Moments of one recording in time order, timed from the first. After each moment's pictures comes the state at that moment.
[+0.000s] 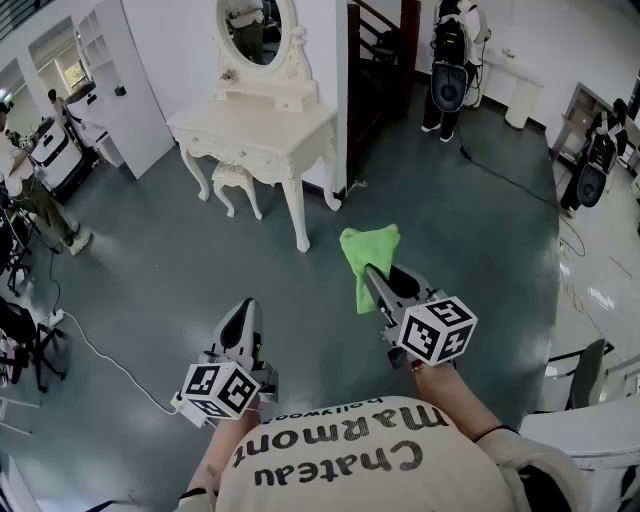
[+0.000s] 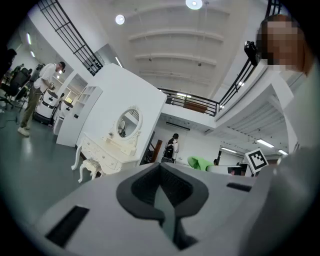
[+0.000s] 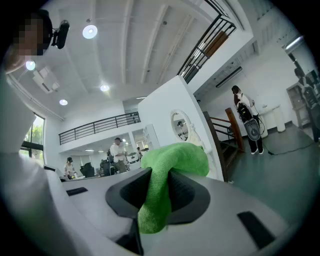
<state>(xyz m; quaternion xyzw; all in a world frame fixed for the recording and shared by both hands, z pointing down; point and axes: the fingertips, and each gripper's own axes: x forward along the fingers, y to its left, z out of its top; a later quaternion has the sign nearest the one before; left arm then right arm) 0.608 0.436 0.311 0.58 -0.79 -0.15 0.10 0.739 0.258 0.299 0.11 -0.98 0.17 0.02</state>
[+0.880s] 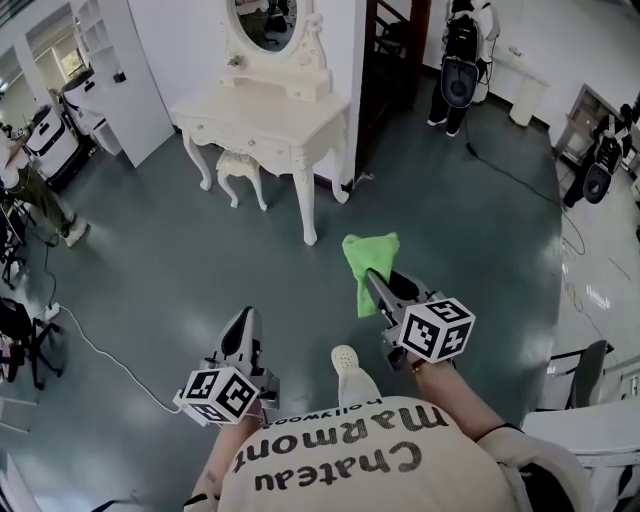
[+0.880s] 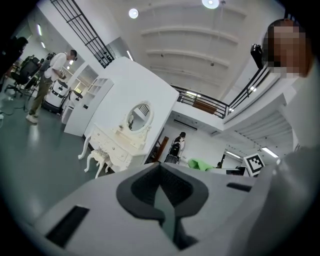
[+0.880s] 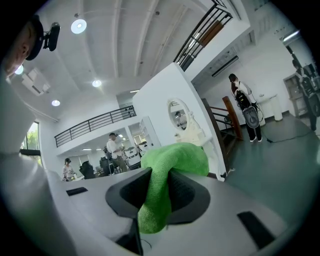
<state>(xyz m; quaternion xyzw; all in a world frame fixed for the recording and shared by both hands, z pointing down) 0.542 0.475 0.355 0.56 -0.79 -0.18 0.15 0.673 0.282 0.342 0.11 -0.97 0.21 0.06</state>
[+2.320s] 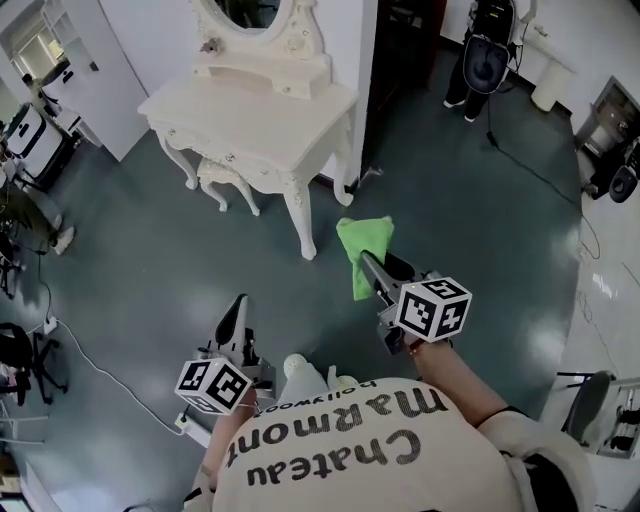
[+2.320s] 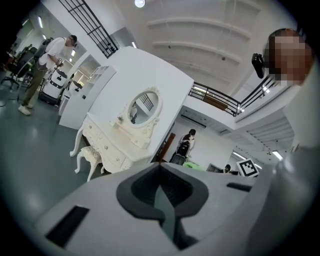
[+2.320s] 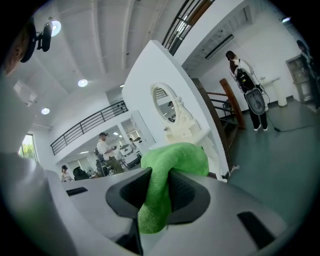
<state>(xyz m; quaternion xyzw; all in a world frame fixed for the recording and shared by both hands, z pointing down) 0.357 0.227 0.376 0.55 -0.79 -0.18 0.19 0.477 0.025 0.387 0.10 -0.95 0.26 0.10</state>
